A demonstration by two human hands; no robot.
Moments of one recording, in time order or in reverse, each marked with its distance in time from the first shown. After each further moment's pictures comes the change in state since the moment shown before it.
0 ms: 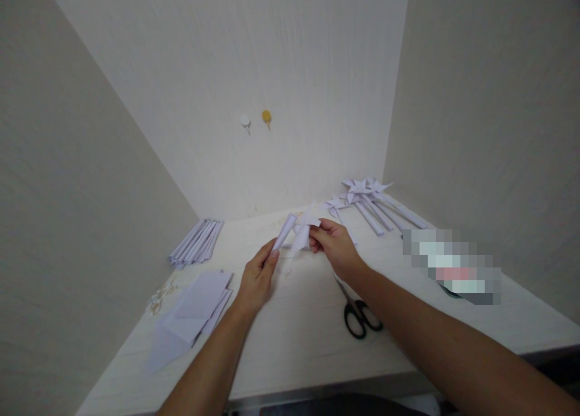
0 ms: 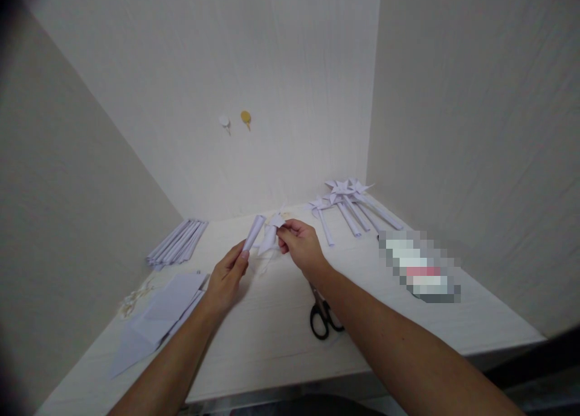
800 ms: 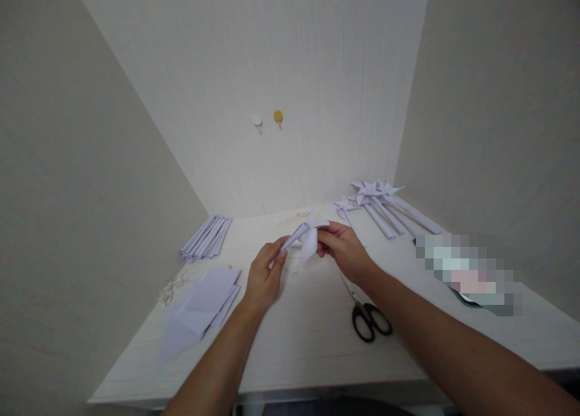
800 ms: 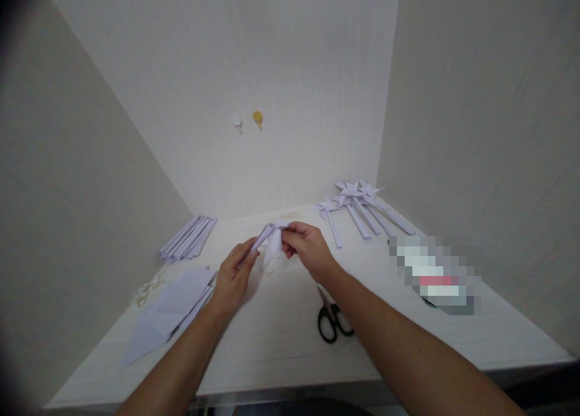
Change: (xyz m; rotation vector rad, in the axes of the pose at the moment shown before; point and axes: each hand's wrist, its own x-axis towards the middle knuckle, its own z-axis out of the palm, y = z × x) left_hand -0.002 -0.002 -0.002 0.189 0.021 0.231; right_hand -0.004 -0.007 0.002 0.039 -0.158 0.024
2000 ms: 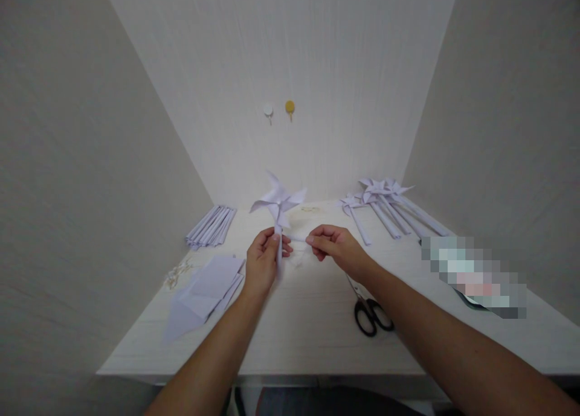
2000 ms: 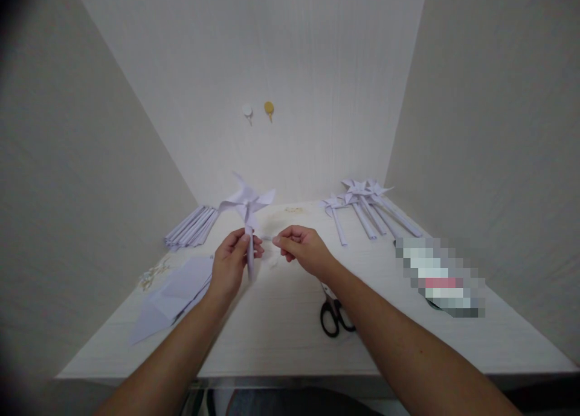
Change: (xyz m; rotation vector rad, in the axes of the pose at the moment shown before) left_hand 0.007 0.013 0.003 -0.536 0.226 -0.312; right_hand -0.005 0.006 0.004 -0.206 -0.166 0.106
